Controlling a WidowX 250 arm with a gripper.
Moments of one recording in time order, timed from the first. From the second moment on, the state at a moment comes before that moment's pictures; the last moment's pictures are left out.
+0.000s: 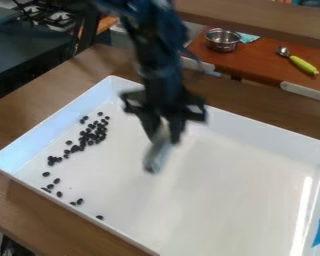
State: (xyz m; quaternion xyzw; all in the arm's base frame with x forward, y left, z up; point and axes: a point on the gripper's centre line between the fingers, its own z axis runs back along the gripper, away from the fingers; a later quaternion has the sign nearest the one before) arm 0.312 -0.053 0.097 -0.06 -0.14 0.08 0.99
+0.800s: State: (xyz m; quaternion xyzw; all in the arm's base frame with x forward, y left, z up) arm 0.271 -0.036 0.054 -0.02 -0.13 0.00 0.99
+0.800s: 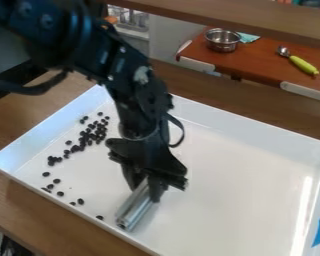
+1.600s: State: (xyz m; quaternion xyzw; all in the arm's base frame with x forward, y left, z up) arm 0.284 0.051 0.052 0.05 -0.19 0.01 0.98
